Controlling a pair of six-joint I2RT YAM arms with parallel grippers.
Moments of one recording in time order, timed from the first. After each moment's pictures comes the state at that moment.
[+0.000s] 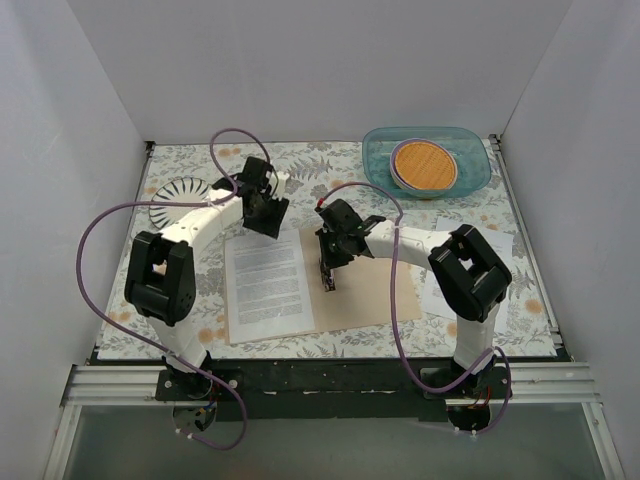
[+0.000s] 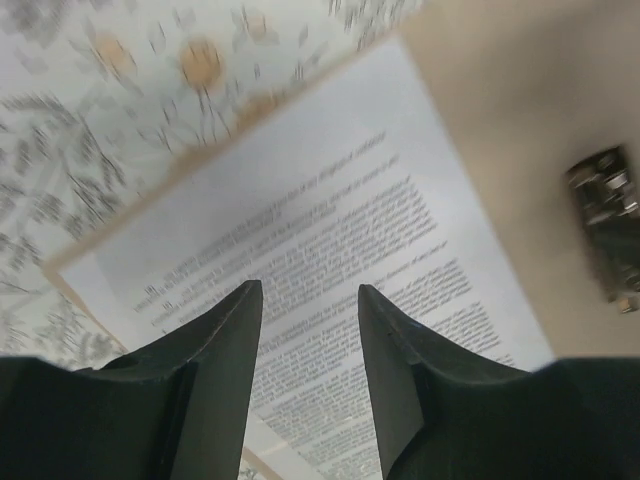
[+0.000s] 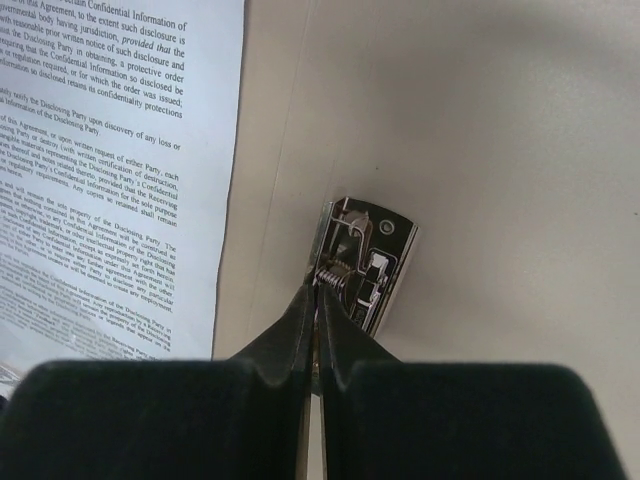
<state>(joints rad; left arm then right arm) -0.37 1.76 1.30 -0.69 0.06 0.03 0.79 1.89 1.23 -0.35 -0.10 0.47</state>
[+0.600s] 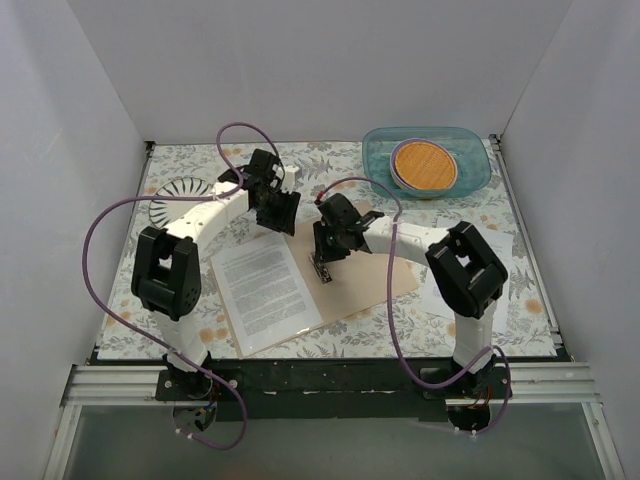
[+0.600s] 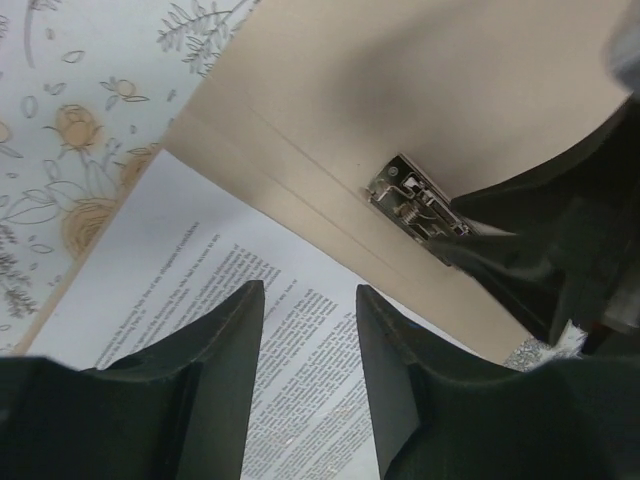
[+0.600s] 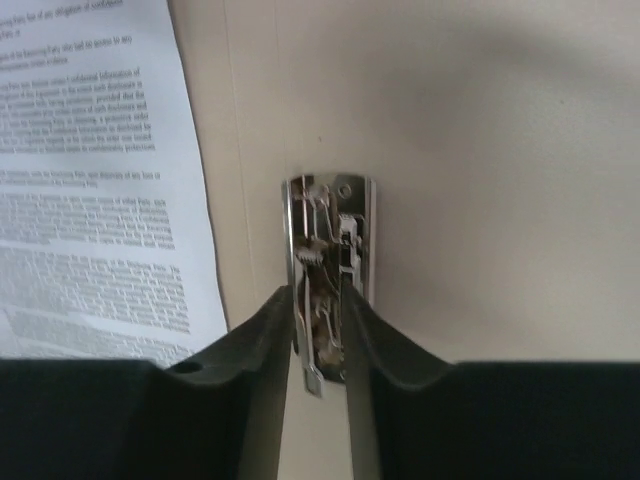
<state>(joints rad) -0.39 1.81 1.48 -0.75 0.23 -0.04 0.78 1.94 1.31 -0.33 -0.11 0.51</state>
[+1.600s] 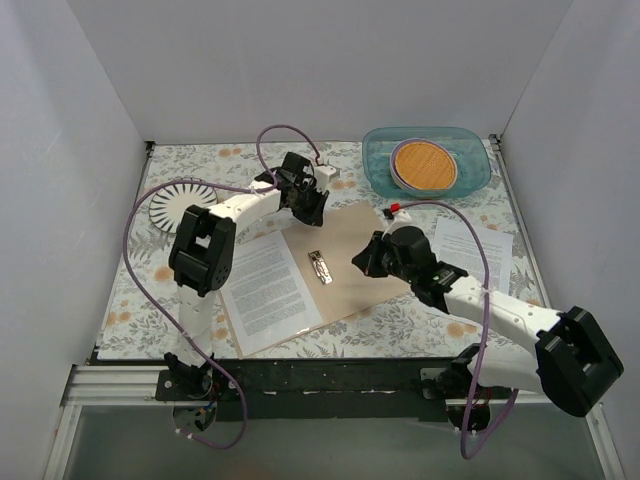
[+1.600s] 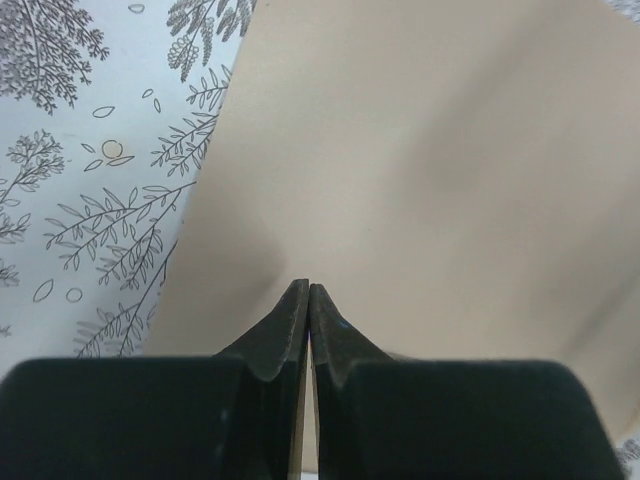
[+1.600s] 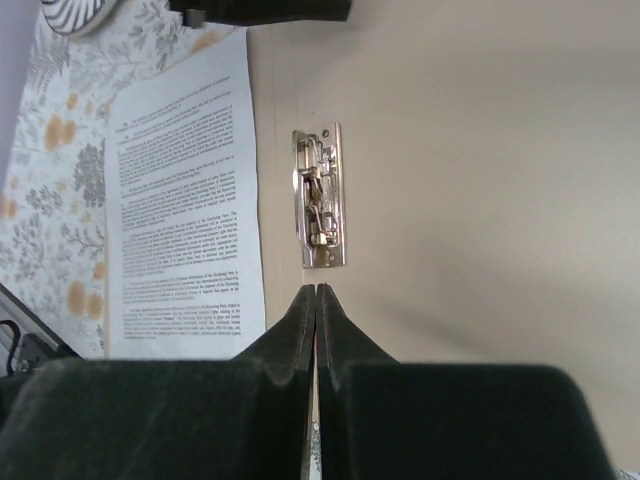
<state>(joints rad) -0.48 2.08 1.61 -0.47 0.39 0.13 0.70 1.15 0.57 0.11 -0.03 0.67</state>
